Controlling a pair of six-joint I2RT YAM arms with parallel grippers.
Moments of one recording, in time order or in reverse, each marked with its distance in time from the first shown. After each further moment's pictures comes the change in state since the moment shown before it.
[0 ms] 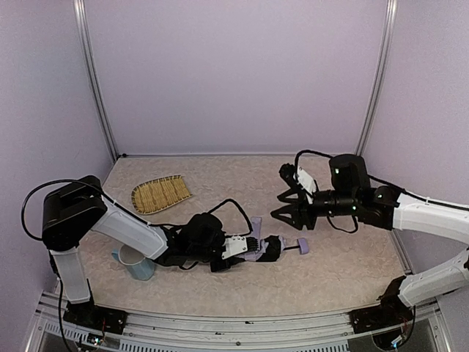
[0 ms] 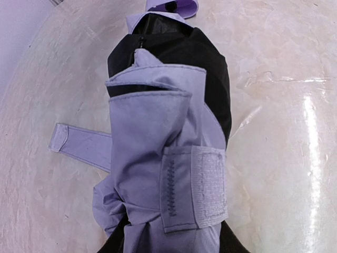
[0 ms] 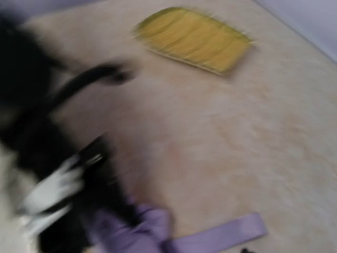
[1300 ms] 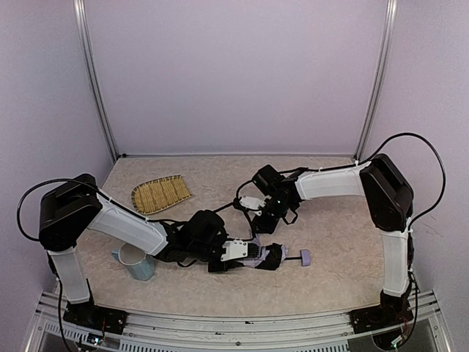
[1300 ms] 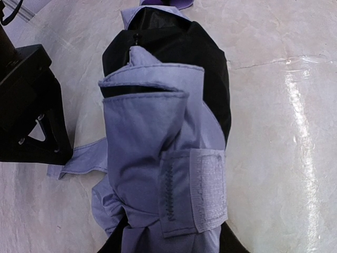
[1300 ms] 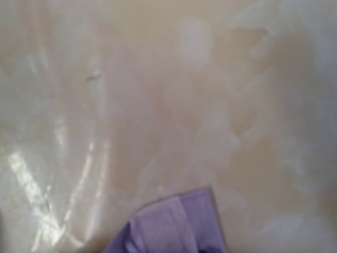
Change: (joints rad) left arm 0.000 -0.021 0.042 -0.146 0.092 0.130; right arm -0.035 0.906 0.652 -0.441 0.211 -0.148
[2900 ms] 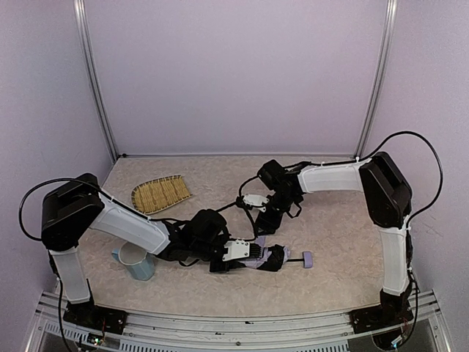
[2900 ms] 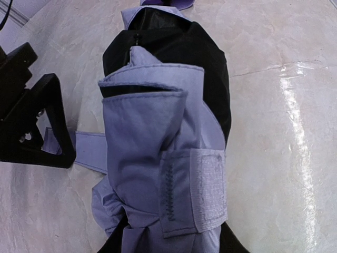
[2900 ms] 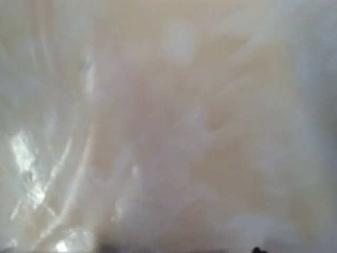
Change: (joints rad) left arm 0.000 0.017 0.025 -0.017 0.030 0.002; right arm -0.059 0.024 0.075 -0.081 -0.089 -0.152
